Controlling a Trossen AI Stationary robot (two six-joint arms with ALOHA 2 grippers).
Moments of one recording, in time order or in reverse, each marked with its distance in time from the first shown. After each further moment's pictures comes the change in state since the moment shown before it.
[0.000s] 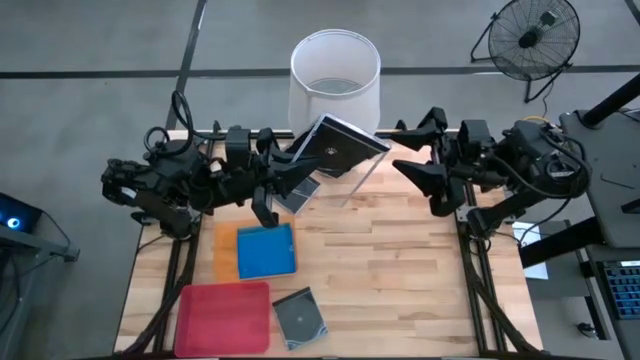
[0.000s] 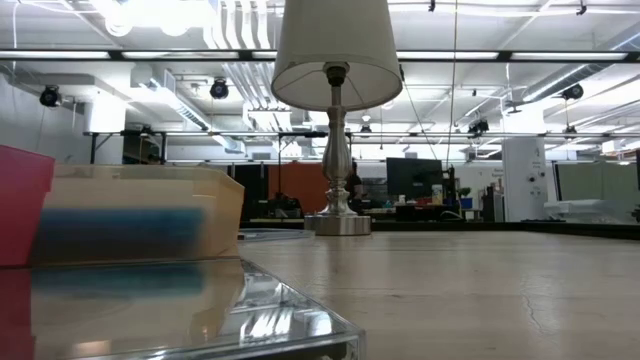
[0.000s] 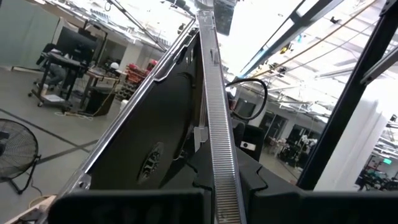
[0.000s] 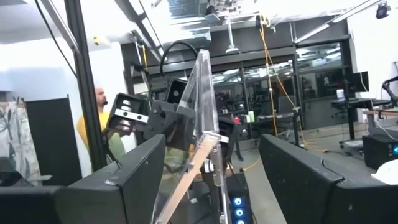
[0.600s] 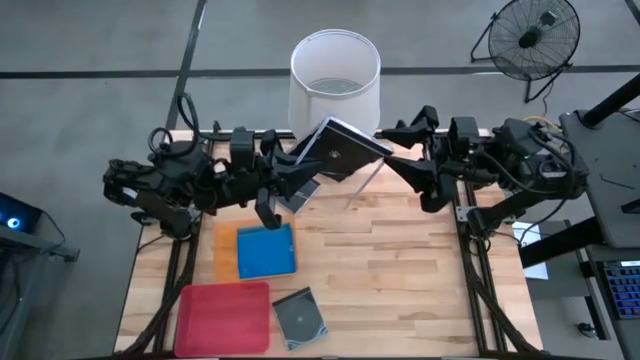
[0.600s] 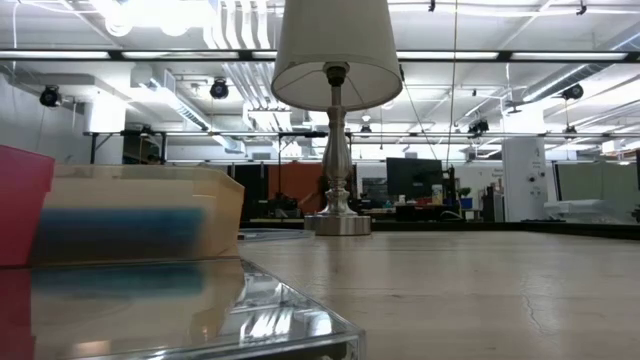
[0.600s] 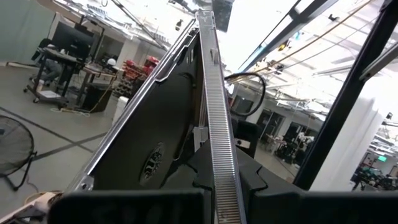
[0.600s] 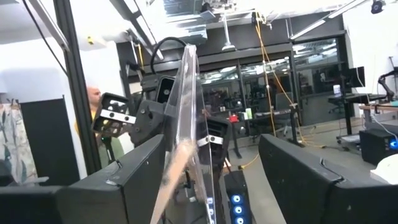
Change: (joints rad) left arm 0.006 0.008 -0.001 -0.002 0.018 -0.016; right arm -0.043 0.031 0.007 0.011 -0.023 0.030
